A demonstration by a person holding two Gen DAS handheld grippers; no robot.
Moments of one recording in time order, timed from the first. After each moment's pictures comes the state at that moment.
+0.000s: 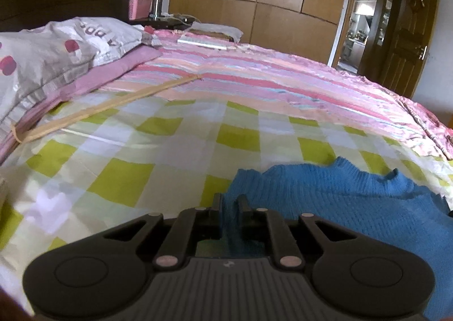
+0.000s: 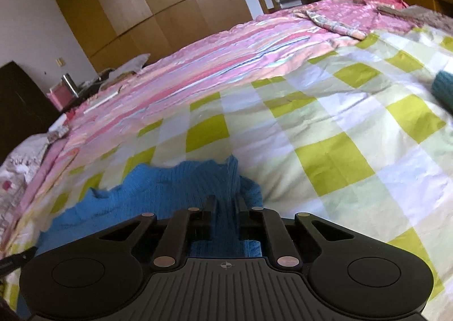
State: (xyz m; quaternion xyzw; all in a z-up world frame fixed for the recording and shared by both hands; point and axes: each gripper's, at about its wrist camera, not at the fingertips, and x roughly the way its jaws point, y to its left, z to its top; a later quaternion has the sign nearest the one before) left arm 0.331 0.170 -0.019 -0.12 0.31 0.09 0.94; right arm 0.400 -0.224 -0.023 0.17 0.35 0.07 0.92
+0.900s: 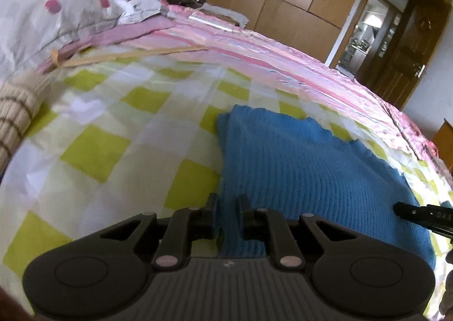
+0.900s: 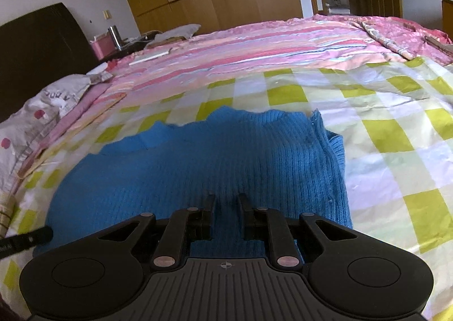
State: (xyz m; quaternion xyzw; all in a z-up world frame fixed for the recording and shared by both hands) left arm 0.234 0.154 -0.024 -0.21 0.33 0.08 0.92; right arm 0.332 -0.147 -0.007 0.07 0.37 0.14 0.92
